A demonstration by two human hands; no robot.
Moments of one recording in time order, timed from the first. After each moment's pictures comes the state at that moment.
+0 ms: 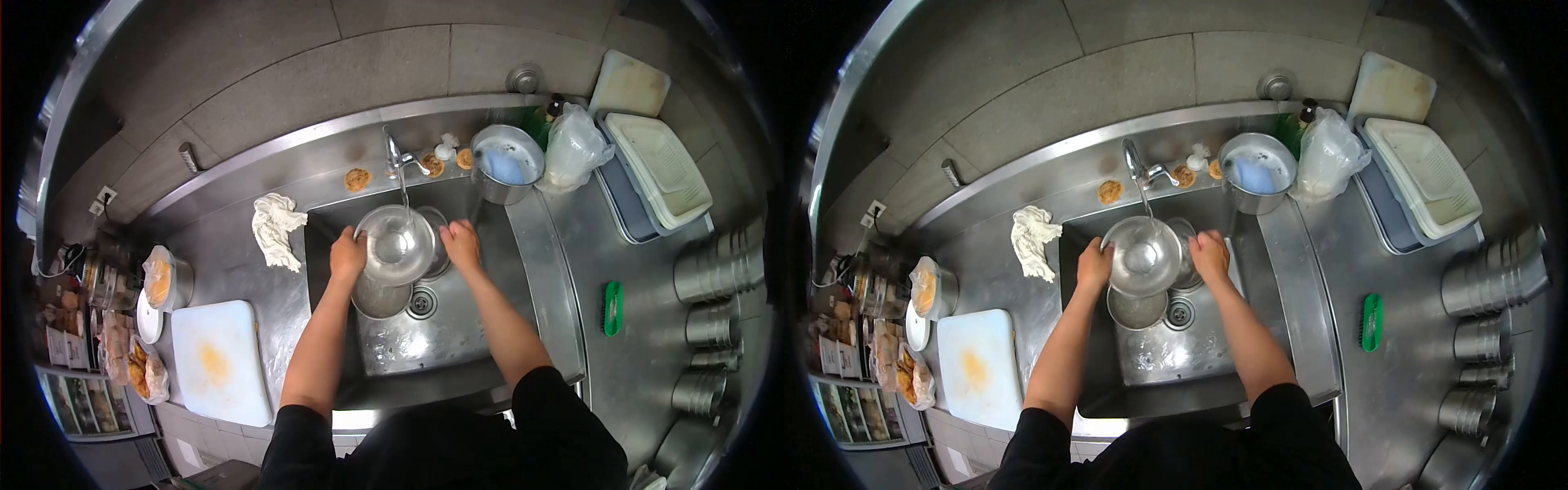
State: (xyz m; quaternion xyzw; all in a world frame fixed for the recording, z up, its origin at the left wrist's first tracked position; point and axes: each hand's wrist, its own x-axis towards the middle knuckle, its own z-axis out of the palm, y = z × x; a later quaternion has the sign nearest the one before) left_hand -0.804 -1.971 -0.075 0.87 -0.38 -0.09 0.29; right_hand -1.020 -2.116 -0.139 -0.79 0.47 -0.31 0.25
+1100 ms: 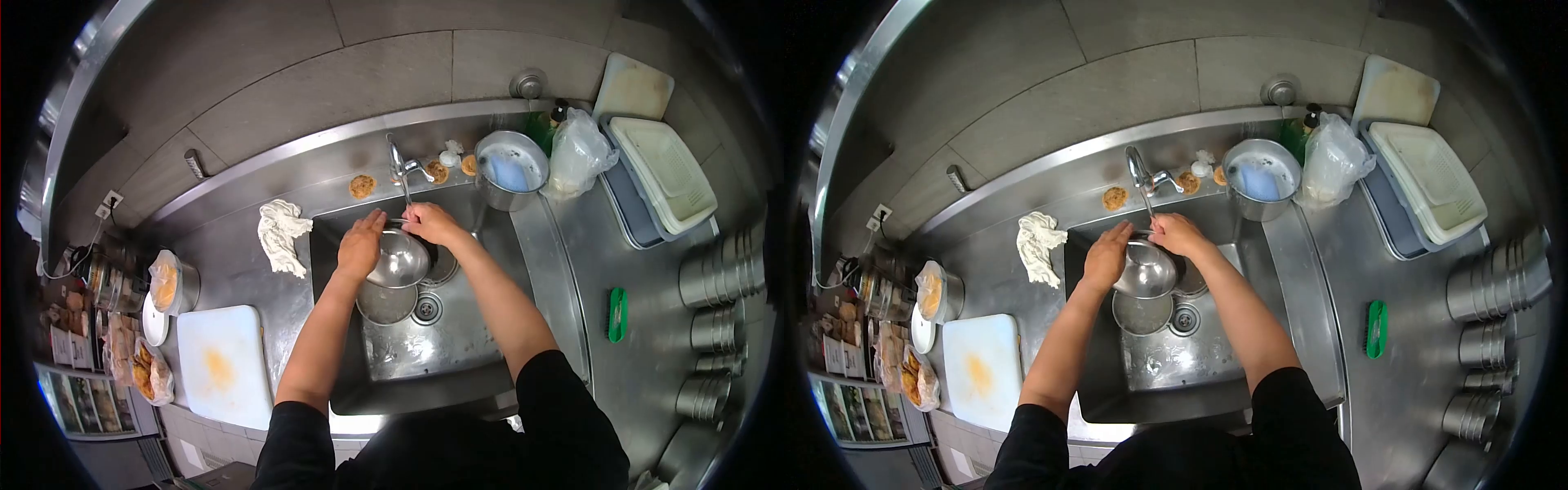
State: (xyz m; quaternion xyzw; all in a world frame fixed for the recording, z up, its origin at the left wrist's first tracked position) left_hand -0.801 -1.994 -0.055 0.75 -0.64 0.06 0.16; right_hand -0.950 -2.151 -0.076 -0.86 0.23 -0.20 0.42
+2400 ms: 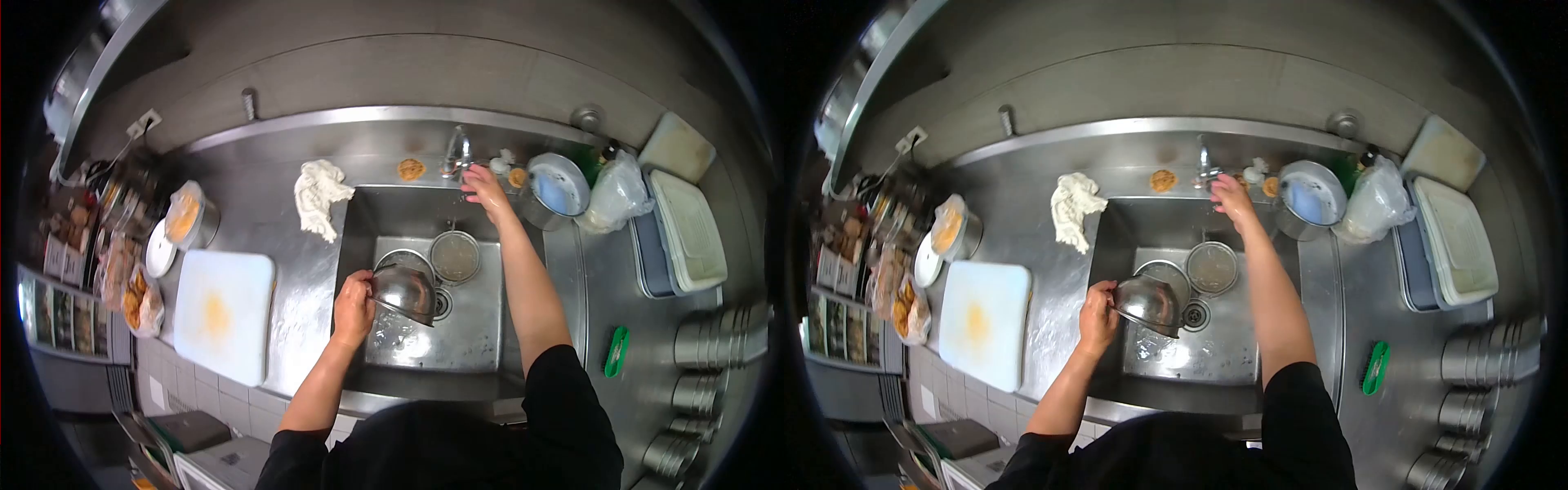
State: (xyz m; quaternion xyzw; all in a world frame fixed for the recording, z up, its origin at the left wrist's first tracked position) left_hand -0.859 -1.810 -0.045 0.76 -0.50 0.06 0.41; right_hand -0.927 -2.194 -0.057 -0.63 0.33 -0.23 0.67
